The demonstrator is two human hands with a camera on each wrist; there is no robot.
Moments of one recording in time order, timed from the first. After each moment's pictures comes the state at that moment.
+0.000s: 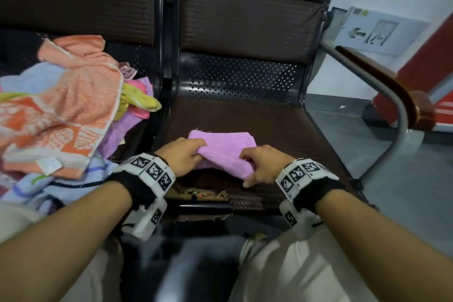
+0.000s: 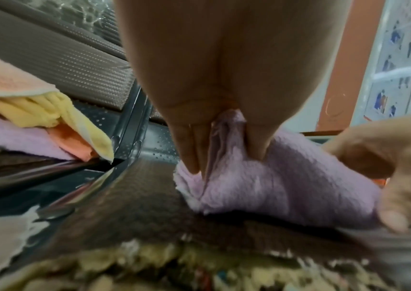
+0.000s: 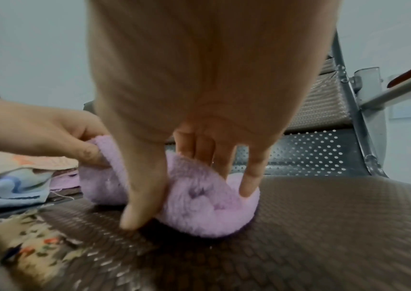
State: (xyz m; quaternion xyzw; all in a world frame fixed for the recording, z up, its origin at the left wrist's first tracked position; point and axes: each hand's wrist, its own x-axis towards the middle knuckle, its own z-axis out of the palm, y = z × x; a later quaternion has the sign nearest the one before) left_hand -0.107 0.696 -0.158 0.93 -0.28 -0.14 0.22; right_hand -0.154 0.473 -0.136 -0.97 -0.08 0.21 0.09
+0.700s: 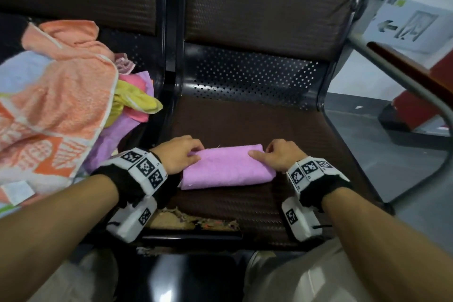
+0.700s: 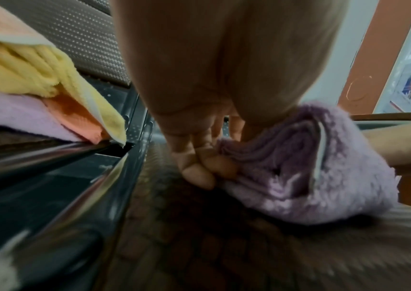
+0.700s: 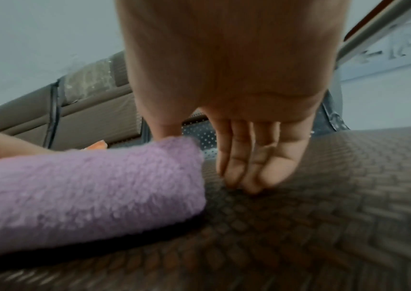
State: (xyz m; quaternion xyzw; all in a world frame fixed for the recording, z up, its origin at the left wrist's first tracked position) left_hand -0.030 0.706 -0.195 0.92 -0.26 -0.20 0.21; right_hand -0.072 0.450 -0.173 -0.95 0.16 0.21 0.15
